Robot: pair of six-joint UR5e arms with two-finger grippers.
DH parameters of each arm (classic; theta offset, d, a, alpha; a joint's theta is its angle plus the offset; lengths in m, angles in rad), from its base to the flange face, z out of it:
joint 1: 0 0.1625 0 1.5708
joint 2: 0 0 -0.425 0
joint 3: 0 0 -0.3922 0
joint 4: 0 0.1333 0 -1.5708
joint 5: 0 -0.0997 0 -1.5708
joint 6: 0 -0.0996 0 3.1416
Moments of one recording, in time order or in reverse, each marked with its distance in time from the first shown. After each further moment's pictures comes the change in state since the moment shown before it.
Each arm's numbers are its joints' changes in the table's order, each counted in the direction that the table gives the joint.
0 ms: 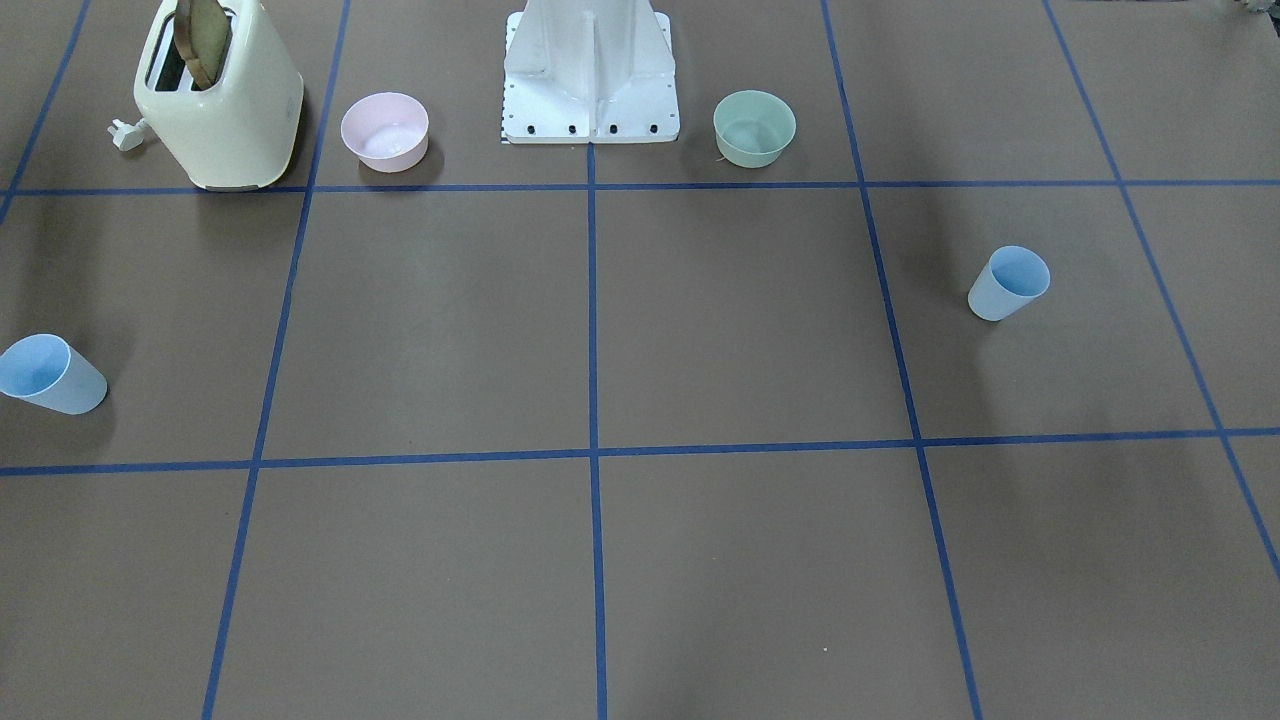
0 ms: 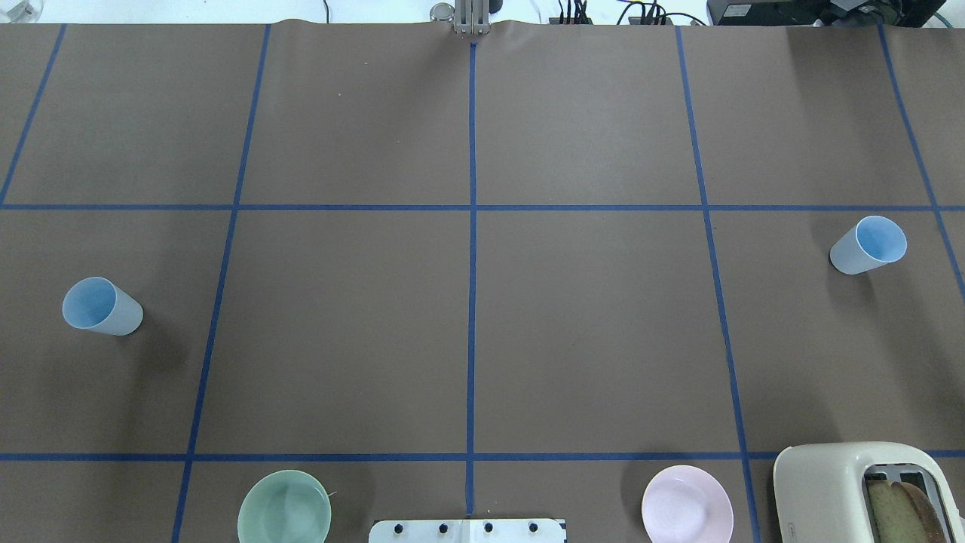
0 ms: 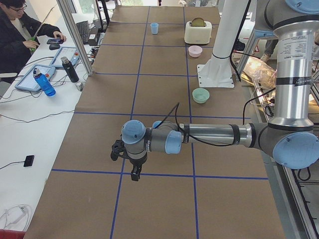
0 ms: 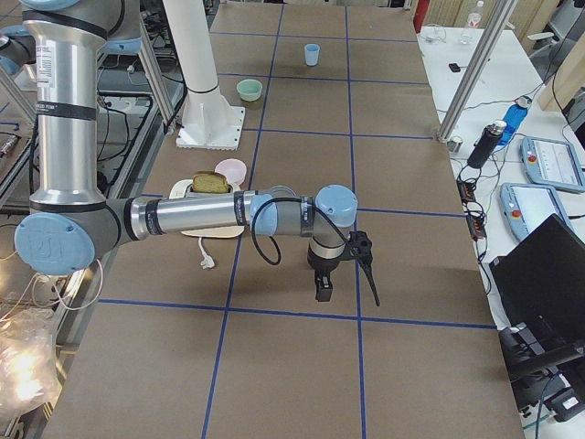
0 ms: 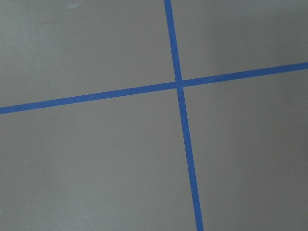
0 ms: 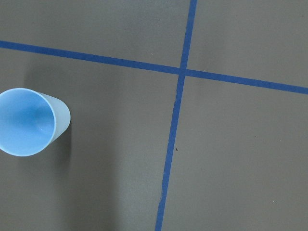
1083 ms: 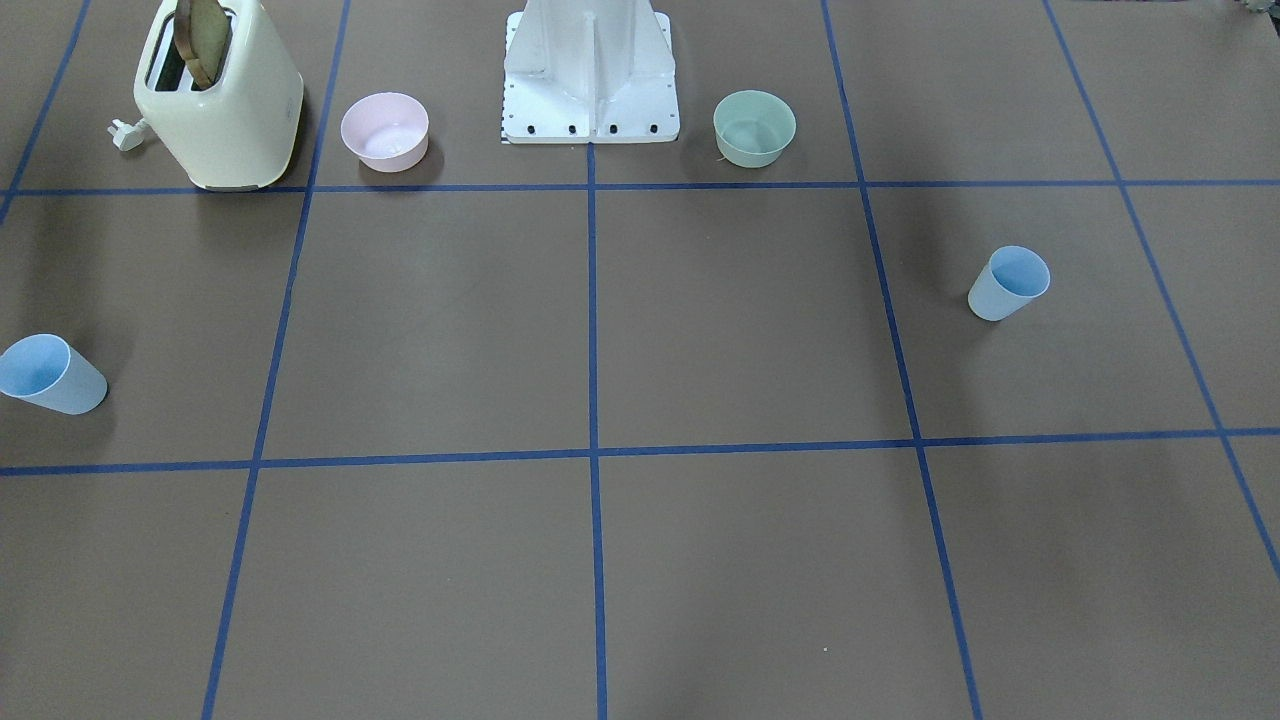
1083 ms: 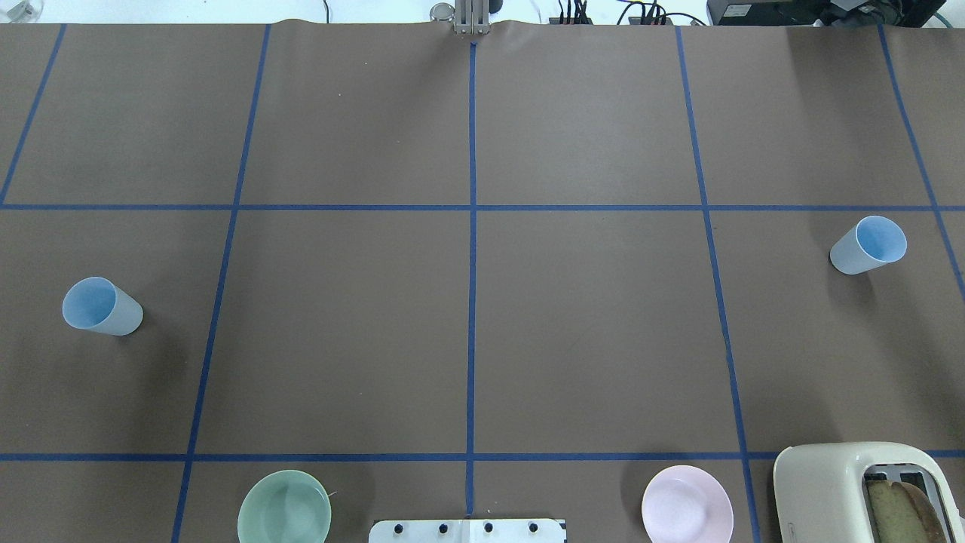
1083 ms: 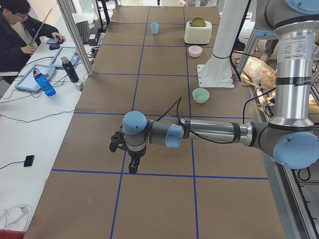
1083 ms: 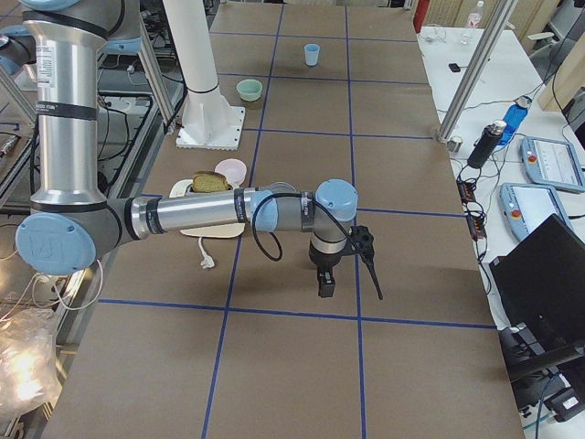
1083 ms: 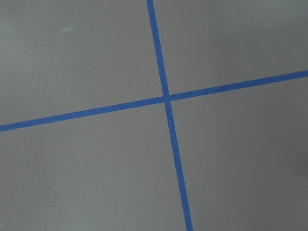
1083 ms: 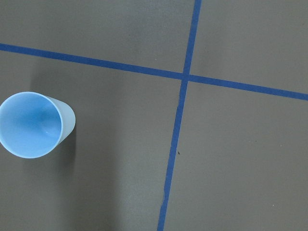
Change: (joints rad) left arm 0.000 -0.005 -0.075 -0.002 -0.003 0.007; right arm 0.001 0.041 0.018 0.015 0.002 -0.006
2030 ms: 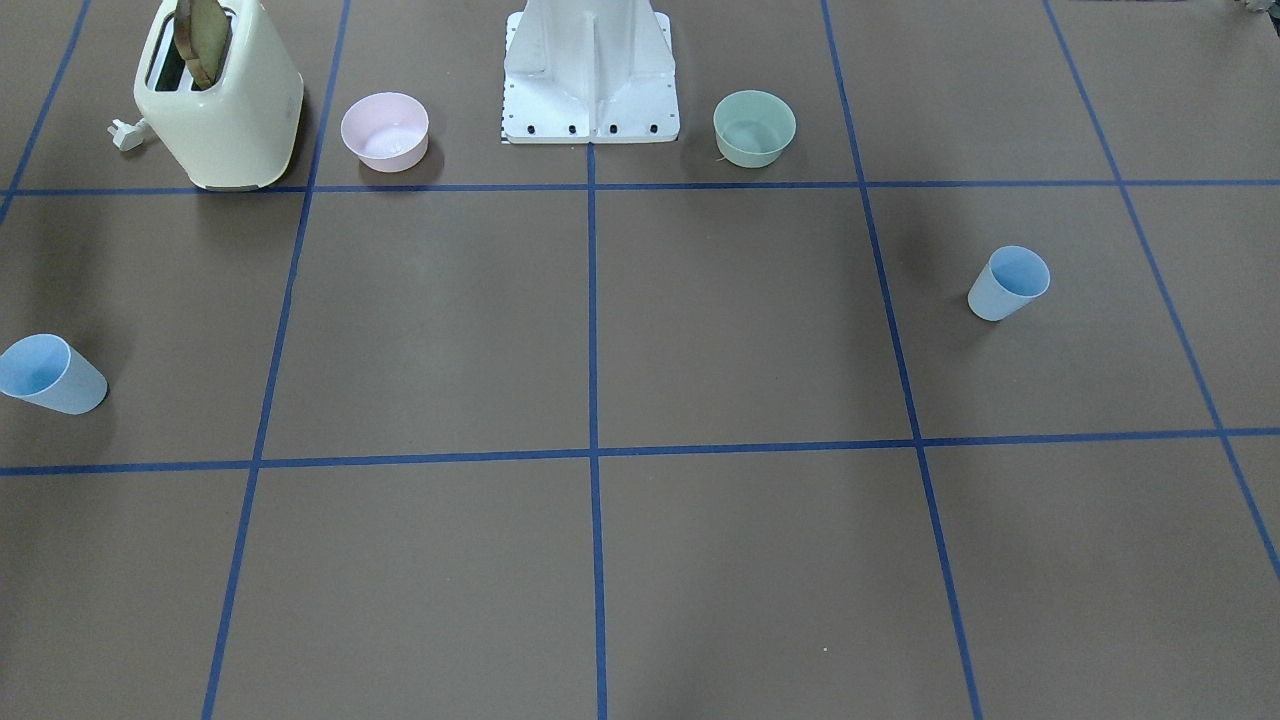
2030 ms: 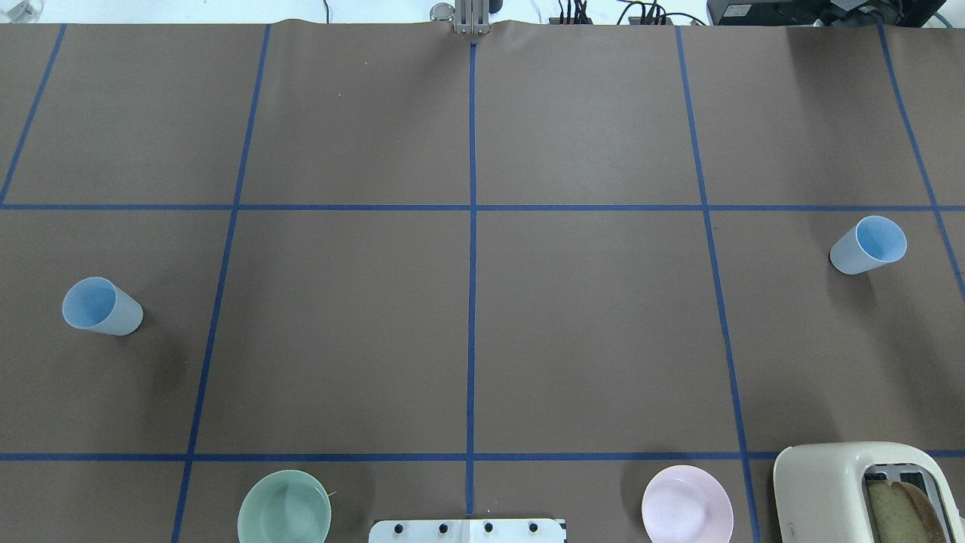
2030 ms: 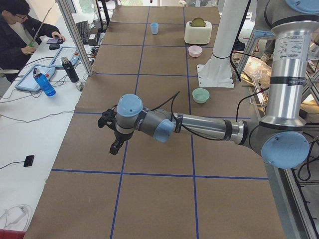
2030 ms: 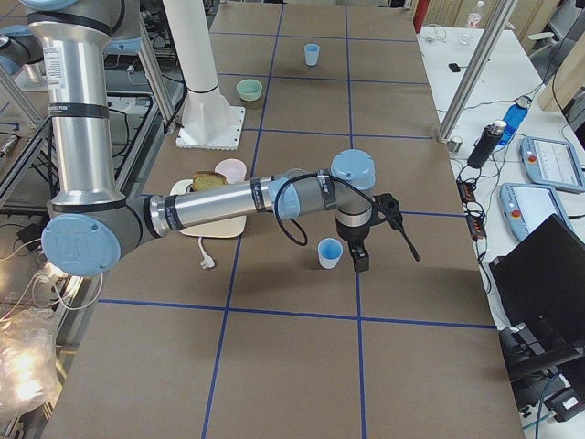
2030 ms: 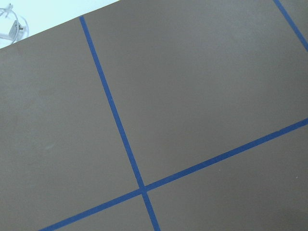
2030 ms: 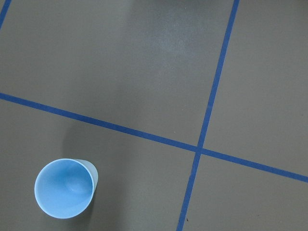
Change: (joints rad) left arm 0.019 -0.074 0.016 -0.265 0.005 0.047; right arm 0.000 0.072 -0.013 0.145 -0.007 -0.065
